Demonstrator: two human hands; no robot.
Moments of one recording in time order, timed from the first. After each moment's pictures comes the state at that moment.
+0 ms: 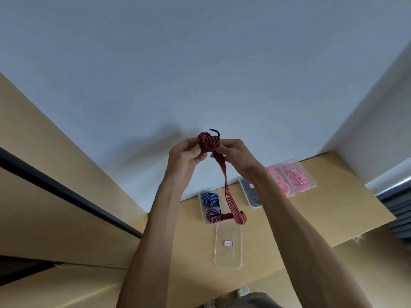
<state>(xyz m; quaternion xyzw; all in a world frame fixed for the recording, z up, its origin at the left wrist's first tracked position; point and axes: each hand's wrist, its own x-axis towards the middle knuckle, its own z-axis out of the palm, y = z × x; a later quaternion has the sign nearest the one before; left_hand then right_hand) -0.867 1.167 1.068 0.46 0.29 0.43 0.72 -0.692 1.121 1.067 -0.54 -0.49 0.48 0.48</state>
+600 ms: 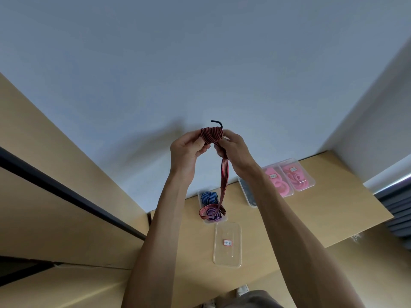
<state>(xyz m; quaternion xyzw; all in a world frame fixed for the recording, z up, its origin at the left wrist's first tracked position) -0.848 1.165 1.080 0.47 0.35 0.48 0.65 -0.704 1.125 1.074 -0.56 -0.42 0.45 0.55</state>
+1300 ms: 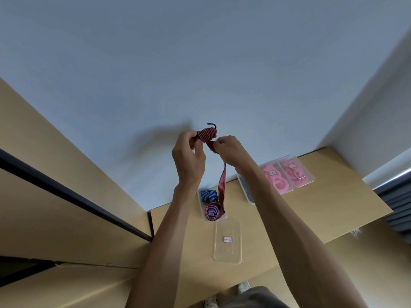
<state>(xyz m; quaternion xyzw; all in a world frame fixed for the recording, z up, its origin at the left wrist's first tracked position) -0.834 1.156 1.055 0.67 0.45 0.53 0.23 -0.710 1.129 1.081 -0.72 -0.43 0.39 0.37</state>
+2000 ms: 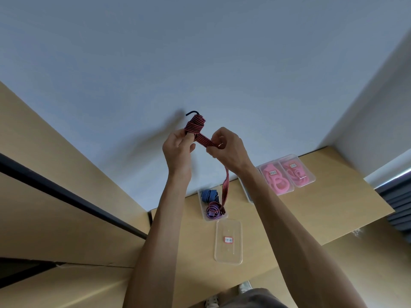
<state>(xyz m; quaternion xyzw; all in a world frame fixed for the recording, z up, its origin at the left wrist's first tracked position) -0.847 1.173 1.071 0.41 0.45 0.55 0.57 -0.714 1.120 1.078 -0.67 -0.51 0.30 0.46</state>
